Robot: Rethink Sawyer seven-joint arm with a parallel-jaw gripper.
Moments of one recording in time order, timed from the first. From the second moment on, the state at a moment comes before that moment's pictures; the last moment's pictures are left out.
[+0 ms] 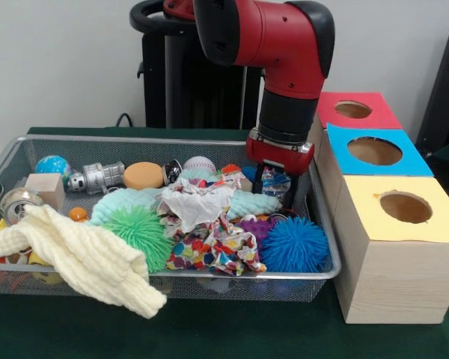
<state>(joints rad) -0.03 -0.45 -0.06 1.72 -0.45 0.14 2.57</state>
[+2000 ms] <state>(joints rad) 0.00 -0.46 -0.08 1.71 -0.49 0.14 2.57</state>
